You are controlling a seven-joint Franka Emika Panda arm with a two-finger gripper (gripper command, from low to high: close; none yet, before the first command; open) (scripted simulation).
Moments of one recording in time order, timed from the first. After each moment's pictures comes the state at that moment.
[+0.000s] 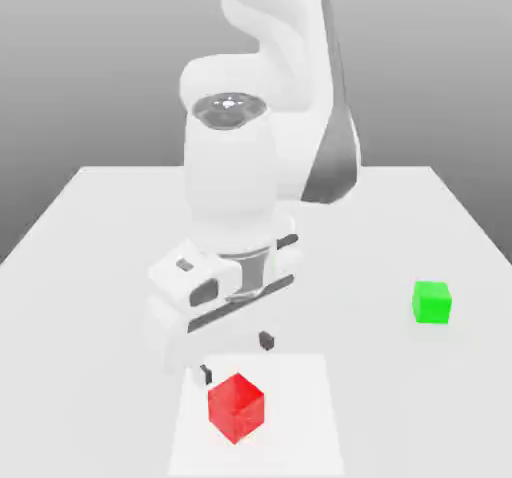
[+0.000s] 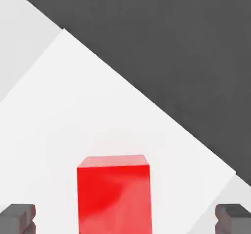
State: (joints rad) arm 0.14 0.16 -0.18 -2.63 0.09 2.80 -0.07
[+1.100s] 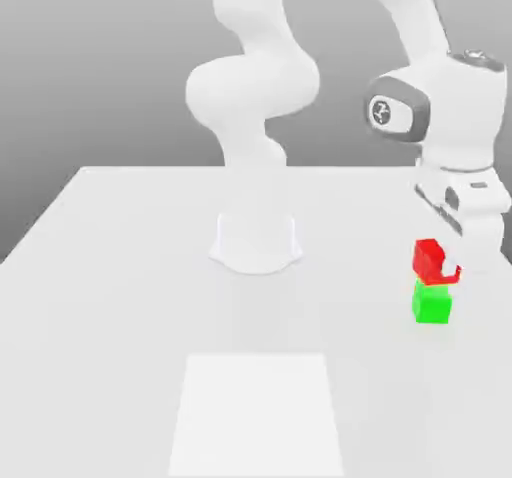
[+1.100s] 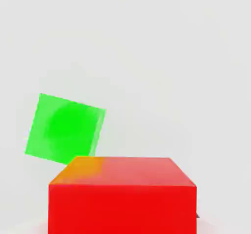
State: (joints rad) arm 0.76 -0.19 0.24 -2.89 0.11 2.70 -0.23
